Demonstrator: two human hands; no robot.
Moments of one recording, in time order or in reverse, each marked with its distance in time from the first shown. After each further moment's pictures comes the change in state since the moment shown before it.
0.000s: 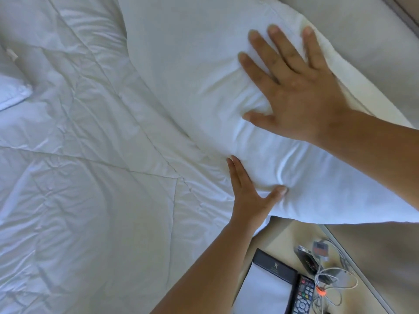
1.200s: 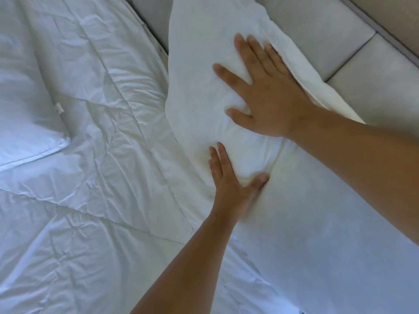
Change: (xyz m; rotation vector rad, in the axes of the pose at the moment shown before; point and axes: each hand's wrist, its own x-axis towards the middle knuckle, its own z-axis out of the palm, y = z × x) left_hand 0.148 0.068 -0.138 0.042 0.220 0.085; right_hand 0.205 -0.001 0.042 0.134 0.099 -0.090
